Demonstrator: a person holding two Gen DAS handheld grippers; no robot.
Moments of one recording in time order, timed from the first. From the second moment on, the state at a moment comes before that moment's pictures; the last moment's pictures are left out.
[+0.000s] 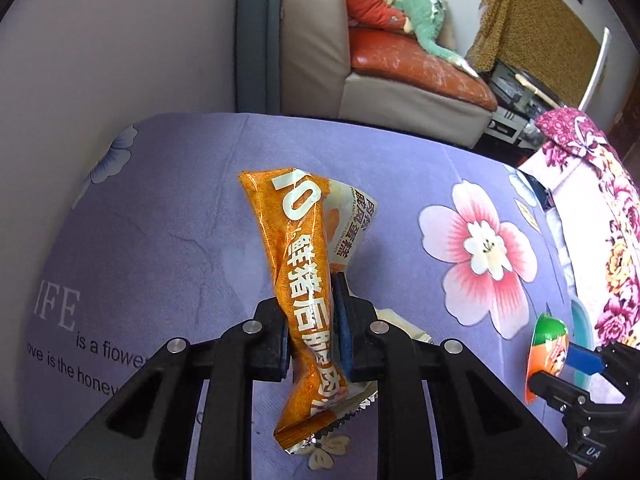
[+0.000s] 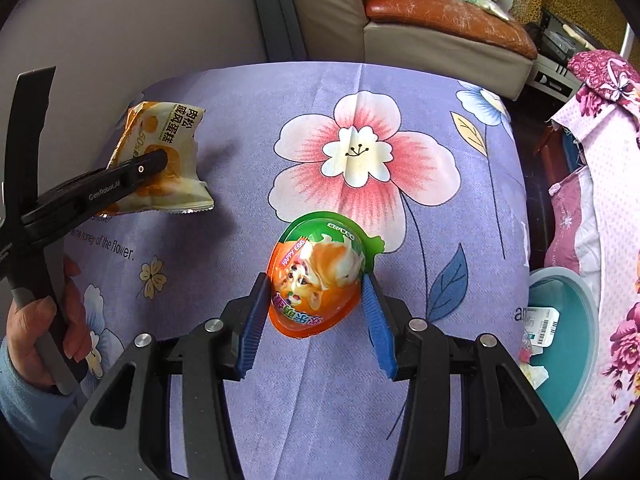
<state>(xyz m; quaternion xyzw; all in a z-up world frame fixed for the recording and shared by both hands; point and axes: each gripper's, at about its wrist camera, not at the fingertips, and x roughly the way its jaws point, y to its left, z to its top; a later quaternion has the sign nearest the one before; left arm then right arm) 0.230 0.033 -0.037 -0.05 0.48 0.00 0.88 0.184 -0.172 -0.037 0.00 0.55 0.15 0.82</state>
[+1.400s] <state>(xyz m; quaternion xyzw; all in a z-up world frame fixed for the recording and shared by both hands) 0.126 -0.289 -0.038 0.10 0.52 -0.24 0.82 0.055 -0.442 -0.017 0.13 0.49 -0.02 0.86</state>
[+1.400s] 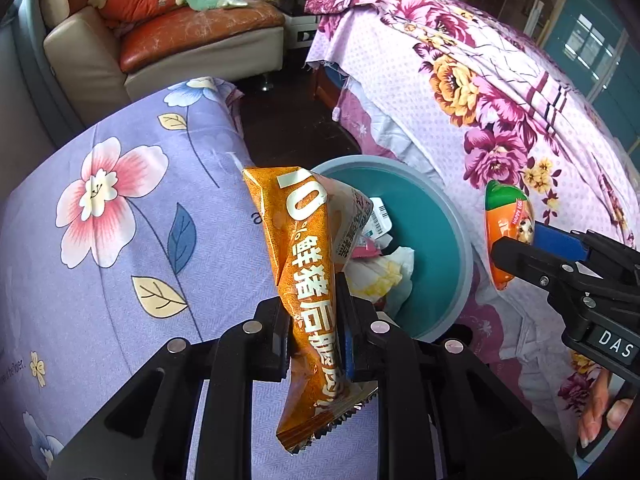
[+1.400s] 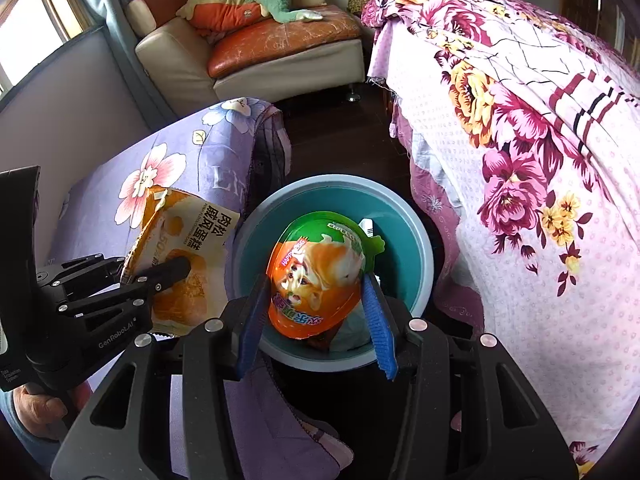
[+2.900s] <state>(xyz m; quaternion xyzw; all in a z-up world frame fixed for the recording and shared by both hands) 0.159 -0.256 -0.047 0.08 0.50 -0.22 0.83 0.114 -0.435 -0.041 0.10 0.53 -0.04 0.84</state>
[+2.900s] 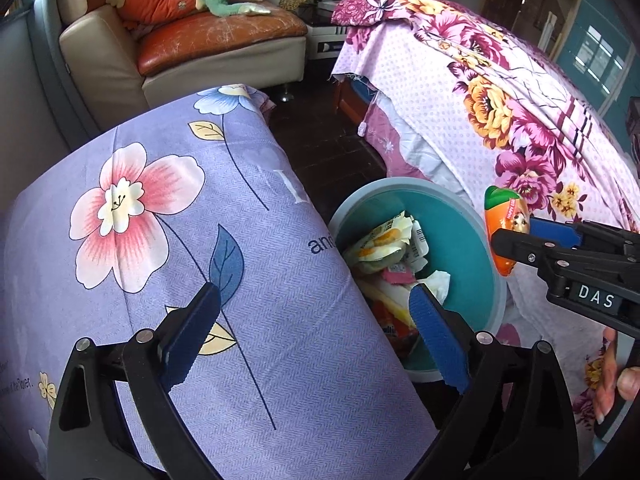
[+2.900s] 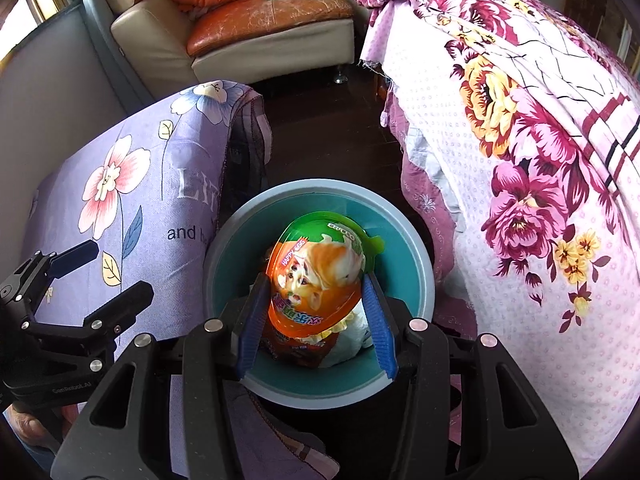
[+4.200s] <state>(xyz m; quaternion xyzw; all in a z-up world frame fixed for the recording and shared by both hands) 0.136 -0.207 -0.038 0.04 0.51 -0.20 0.84 0.088 -0.393 -0.015 0.05 0.54 -0.04 0.84</state>
